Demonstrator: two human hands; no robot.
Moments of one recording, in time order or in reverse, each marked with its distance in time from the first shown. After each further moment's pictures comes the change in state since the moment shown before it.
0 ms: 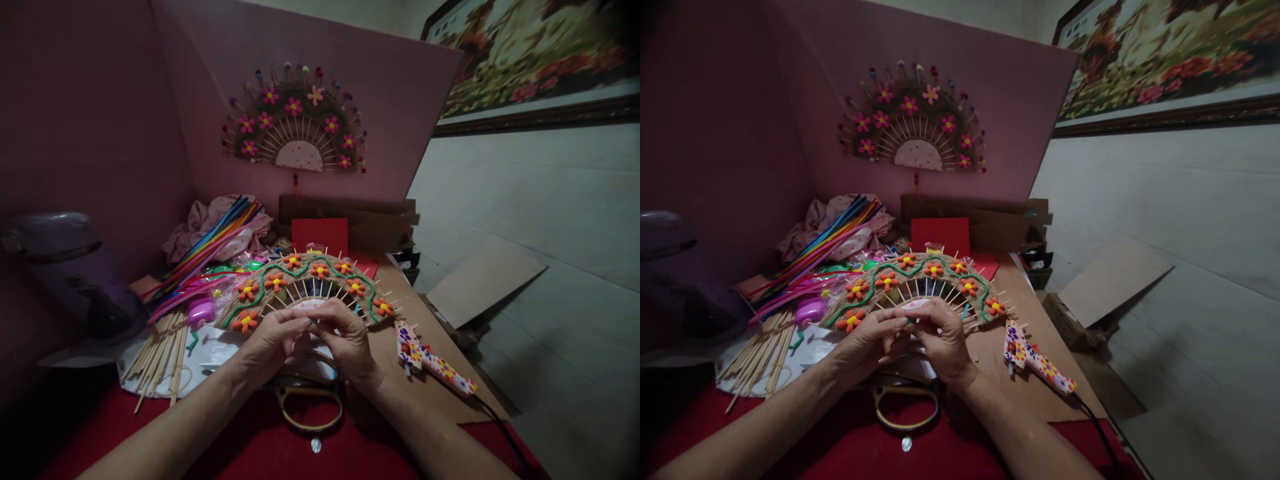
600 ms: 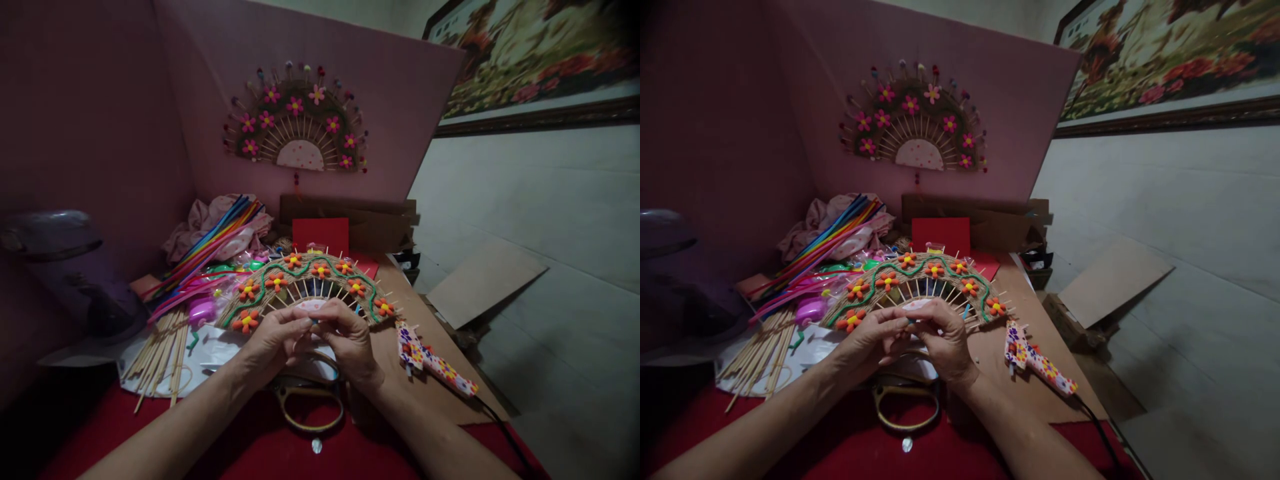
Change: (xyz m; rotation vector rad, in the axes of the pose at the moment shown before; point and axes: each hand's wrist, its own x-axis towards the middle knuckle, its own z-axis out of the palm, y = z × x) left_hand 0.000 -0.002 -0.001 -0.021 0.035 0.003; right_hand -0.002 0.002 0.000 0.055 0.028 0.033
